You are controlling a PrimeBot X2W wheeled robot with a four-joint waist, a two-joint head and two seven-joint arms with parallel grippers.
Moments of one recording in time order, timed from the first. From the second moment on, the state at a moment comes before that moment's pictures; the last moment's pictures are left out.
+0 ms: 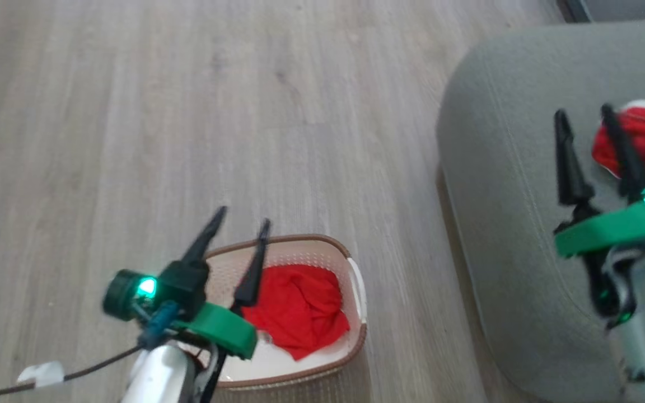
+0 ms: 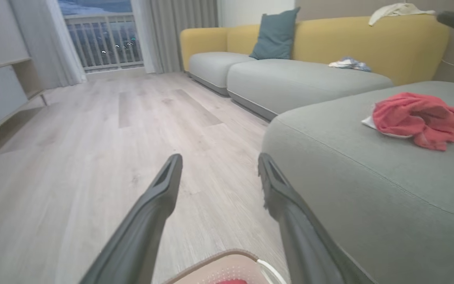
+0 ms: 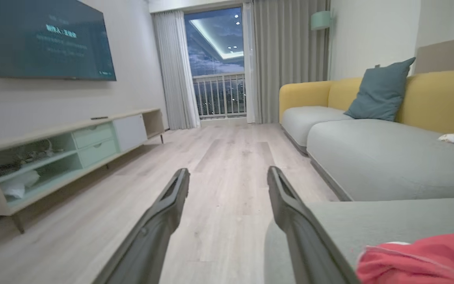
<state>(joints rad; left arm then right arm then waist) -0.13 0.06 -0.30 0.15 -0.10 -0.03 -0.26 -0.35 -0.27 0.07 0.26 0.40 0.13 -0.25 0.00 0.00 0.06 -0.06</state>
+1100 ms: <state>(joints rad) -0.04 0.05 -0.17 0.19 -0.18 0.05 -0.26 -0.05 -0.07 0.11 0.19 0.32 0.13 -0.26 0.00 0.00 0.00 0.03</state>
